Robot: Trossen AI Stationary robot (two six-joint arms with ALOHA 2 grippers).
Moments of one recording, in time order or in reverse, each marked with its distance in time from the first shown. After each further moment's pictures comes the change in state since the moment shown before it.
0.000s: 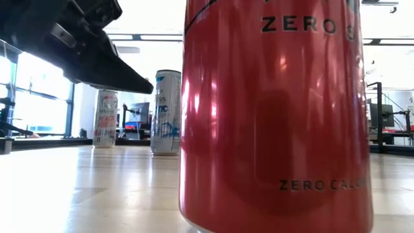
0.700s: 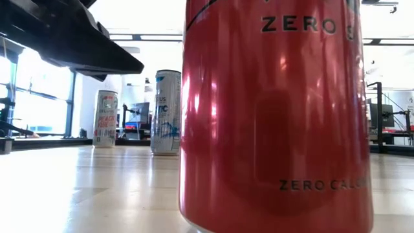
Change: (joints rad) left arm -0.070 0.000 0.000 0.091 0.065 0.052; right arm 0.125 0.263 0.000 0.432 -0.240 -0.243
